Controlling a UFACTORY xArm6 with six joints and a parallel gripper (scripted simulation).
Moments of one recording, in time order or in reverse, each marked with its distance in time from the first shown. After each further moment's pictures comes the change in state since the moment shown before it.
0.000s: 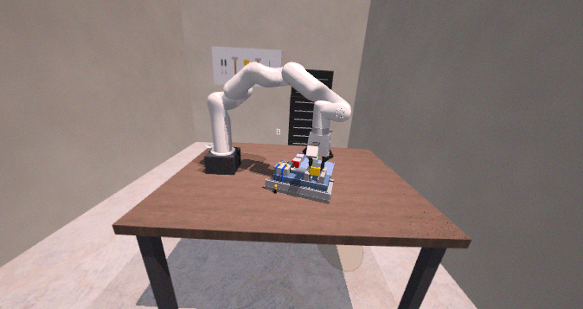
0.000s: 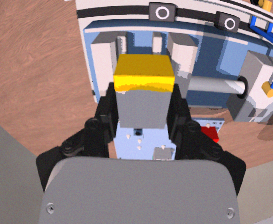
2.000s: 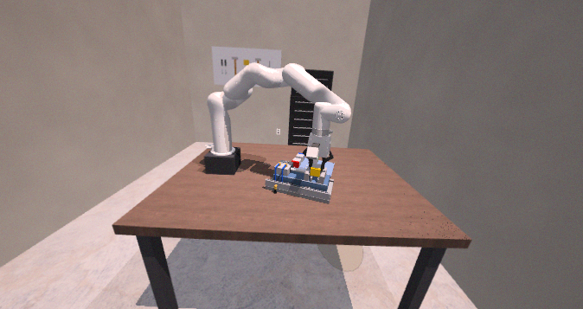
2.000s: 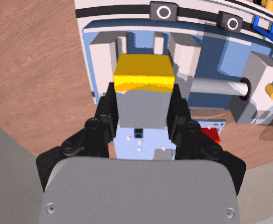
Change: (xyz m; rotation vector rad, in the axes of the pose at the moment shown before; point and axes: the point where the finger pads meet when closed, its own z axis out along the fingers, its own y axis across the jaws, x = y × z) arm -0.002 -0.001 0.005 0.000 0.000 0.000
